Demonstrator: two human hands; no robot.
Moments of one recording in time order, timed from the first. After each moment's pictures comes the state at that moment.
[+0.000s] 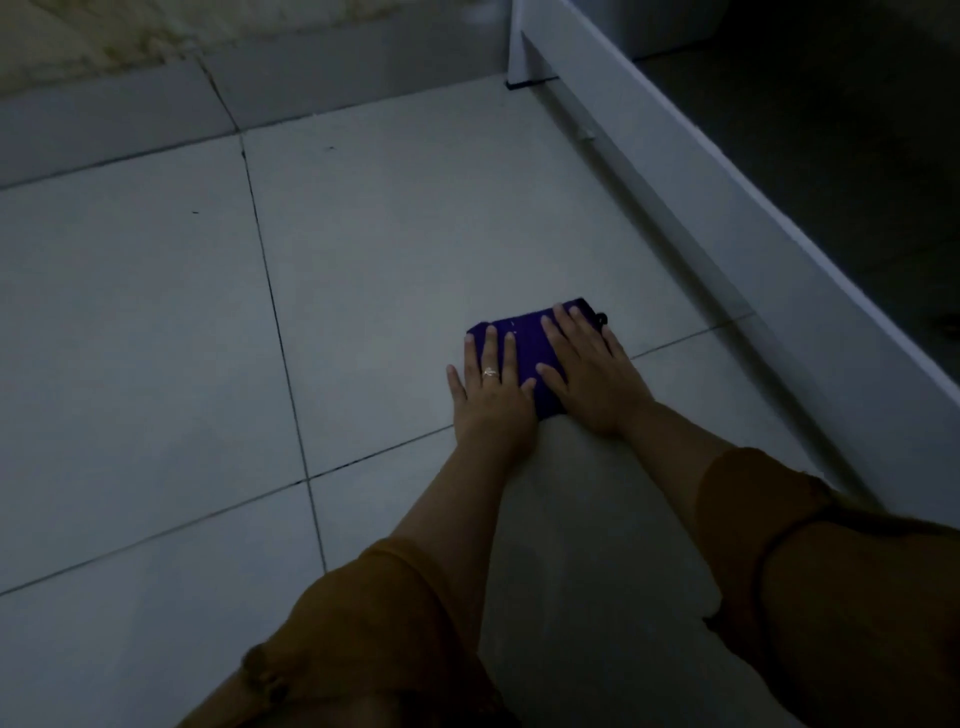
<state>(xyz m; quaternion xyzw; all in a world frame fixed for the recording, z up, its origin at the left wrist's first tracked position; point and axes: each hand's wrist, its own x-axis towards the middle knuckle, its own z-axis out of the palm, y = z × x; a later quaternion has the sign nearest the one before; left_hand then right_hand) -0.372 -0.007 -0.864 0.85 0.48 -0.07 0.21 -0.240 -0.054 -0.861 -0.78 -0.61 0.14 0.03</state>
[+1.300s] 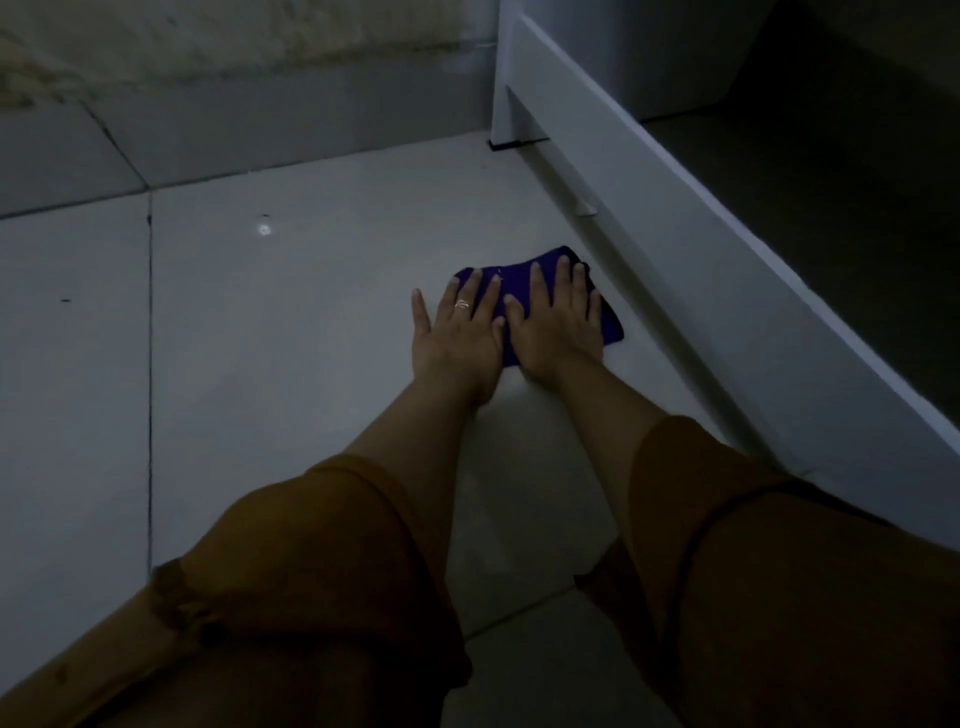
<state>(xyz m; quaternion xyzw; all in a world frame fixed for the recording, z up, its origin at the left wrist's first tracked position) -0.263 0.193 -0.865 0.90 0.43 -0.02 0.09 -0.160 0.152 -0.872 -0.88 -0.46 0.09 0.08</state>
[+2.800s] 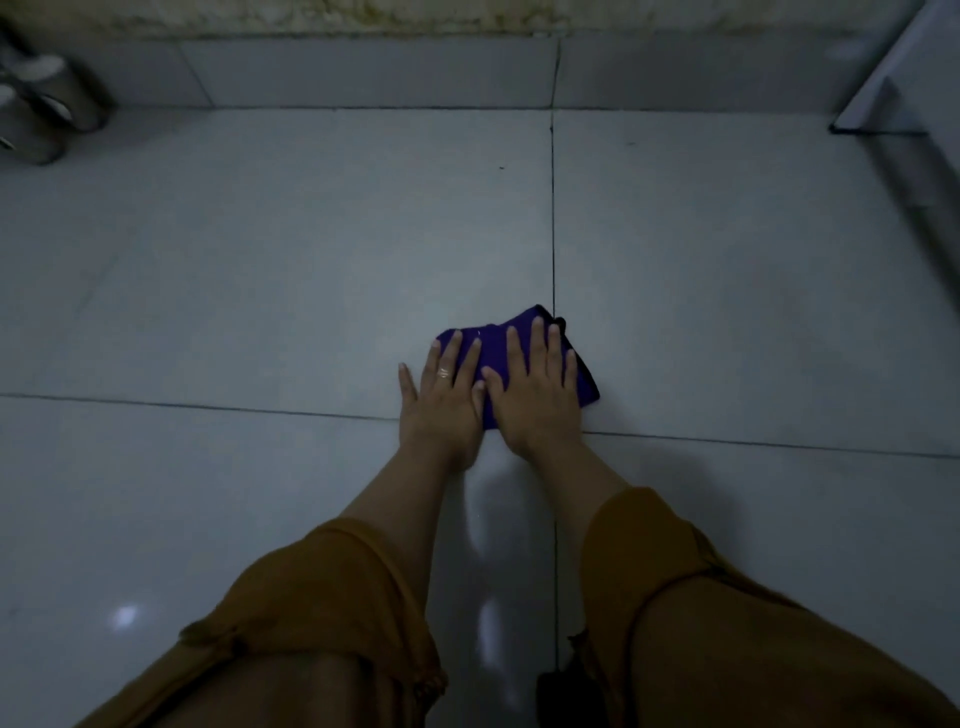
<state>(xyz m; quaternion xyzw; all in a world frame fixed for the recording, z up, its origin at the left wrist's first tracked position) -0.655 0.037 -0.858 0.74 0.65 -0.03 0.15 -0.543 0.038 -0.861 -0.72 -0.68 0.15 0.03</state>
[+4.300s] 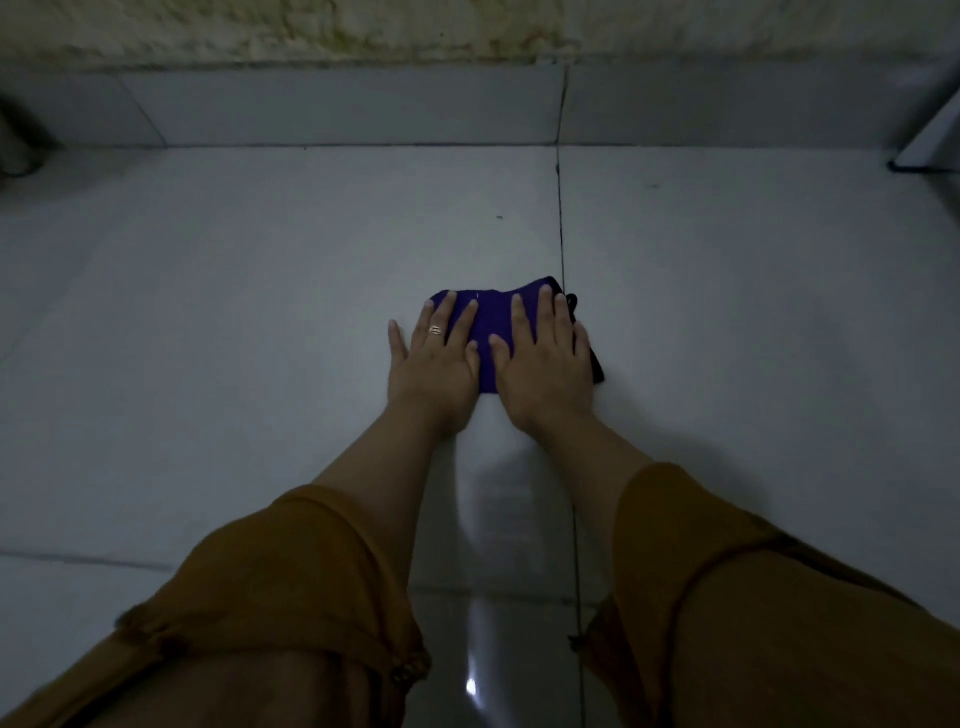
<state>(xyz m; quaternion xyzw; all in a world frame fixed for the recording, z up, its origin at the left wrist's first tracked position) -0.641 0.210 -0.872 0.76 0.64 0.01 0.09 -0.520 0.197 -0.880 -0.73 -0.68 0.07 0.08</state>
